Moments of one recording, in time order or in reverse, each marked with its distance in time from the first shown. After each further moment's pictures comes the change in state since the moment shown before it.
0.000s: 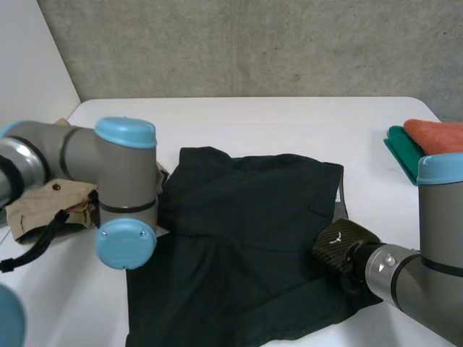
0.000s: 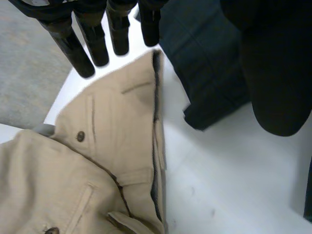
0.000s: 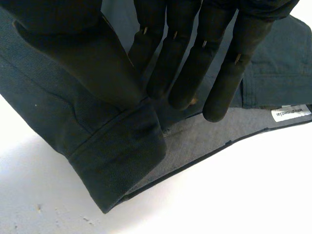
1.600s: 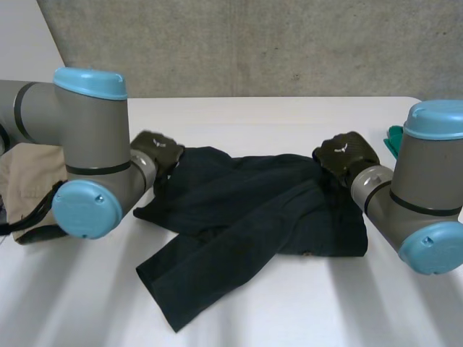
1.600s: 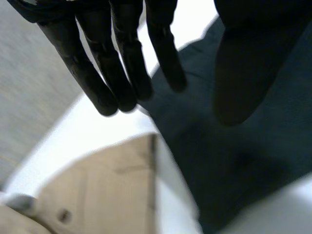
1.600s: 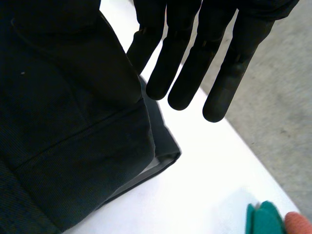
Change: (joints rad) left arm 0.047 0.068 0.124 -0.168 0.301 -0.129; right arm -0.007 0.190 -0.335 -0.299 0.121 0.208; left_hand 0.512 0.511 0.527 0.533 0.370; right_hand 0.000 0.000 0.004 0.000 0.002
